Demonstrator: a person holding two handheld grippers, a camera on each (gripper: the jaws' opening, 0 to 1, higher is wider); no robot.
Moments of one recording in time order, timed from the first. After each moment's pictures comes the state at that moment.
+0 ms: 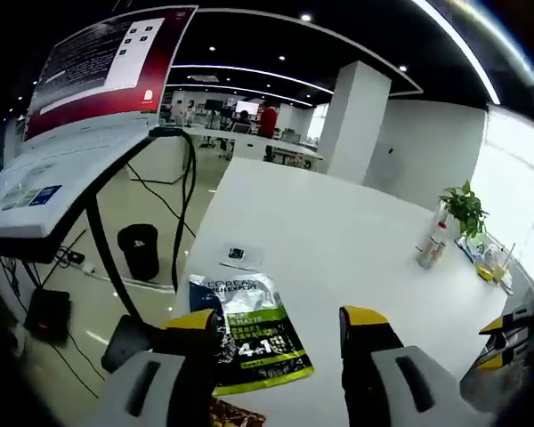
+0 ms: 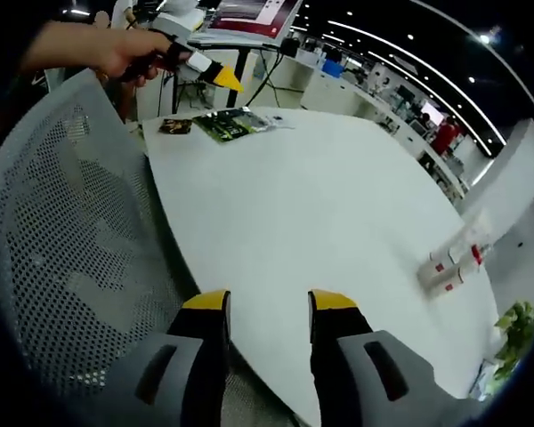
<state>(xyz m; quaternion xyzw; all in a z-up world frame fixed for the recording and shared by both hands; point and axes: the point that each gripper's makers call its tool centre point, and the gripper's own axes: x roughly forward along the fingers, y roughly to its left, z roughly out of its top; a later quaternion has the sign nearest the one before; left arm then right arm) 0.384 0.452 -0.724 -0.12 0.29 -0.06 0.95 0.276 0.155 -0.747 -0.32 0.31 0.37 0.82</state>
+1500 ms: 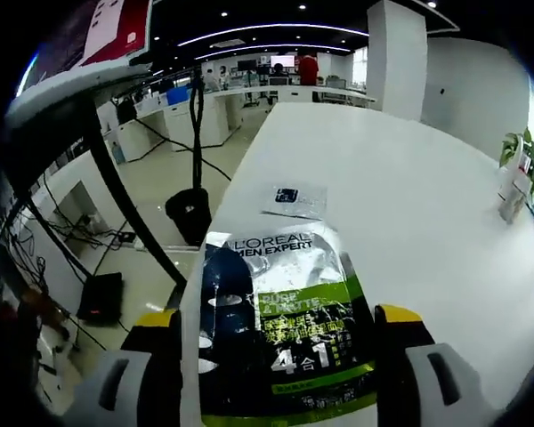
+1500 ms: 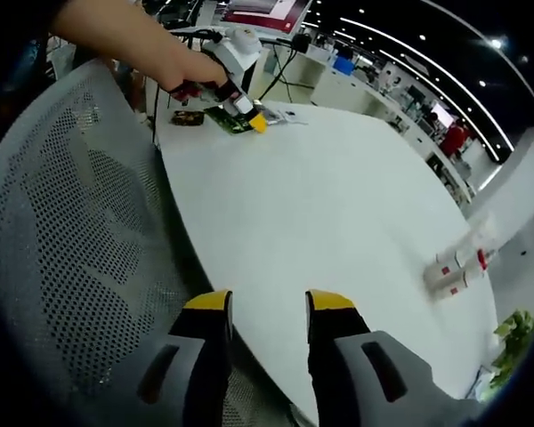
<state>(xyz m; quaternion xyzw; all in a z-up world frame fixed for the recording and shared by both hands) 0.419 0.471 -0.813 -0.07 0.39 0.06 0.92 0.267 0.158 -0.751 -0.34 0.32 0.38 0.80</state>
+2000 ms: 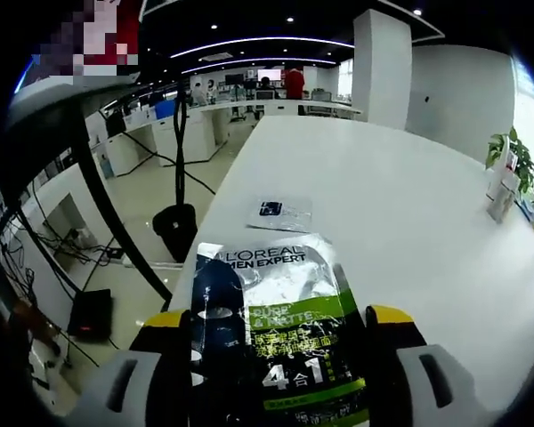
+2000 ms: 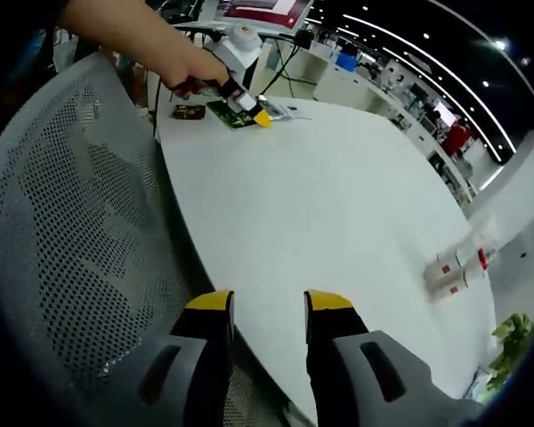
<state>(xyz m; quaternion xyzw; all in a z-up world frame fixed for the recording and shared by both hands) 0.426 0.467 -0.811 -0.04 0.36 0.04 0.93 0.267 0.154 -0.755 -0.35 0.33 0.38 0.79</state>
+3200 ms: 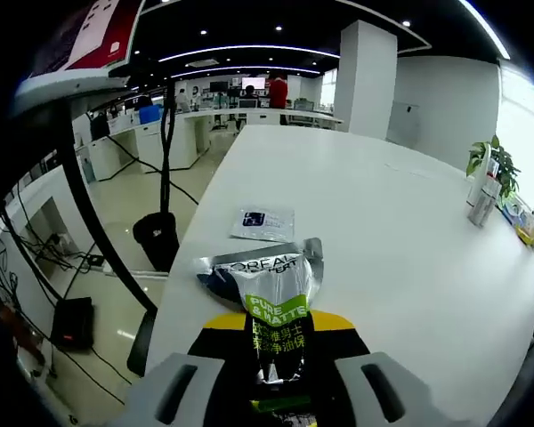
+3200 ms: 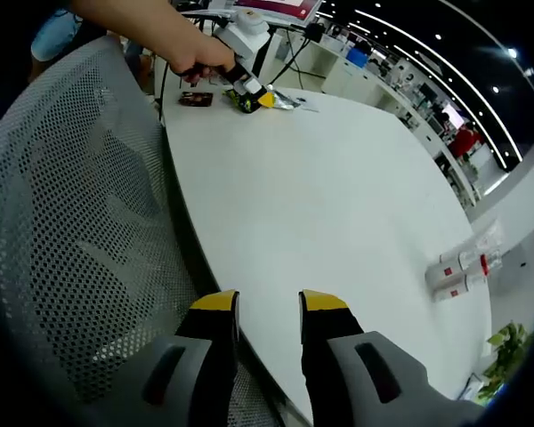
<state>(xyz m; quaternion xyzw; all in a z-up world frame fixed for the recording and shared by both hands) 0.432 0.459 -0.806 -0.06 0.34 -0.02 0.94 0.265 0.151 -0.760 -0.36 0.34 0.38 0.78</state>
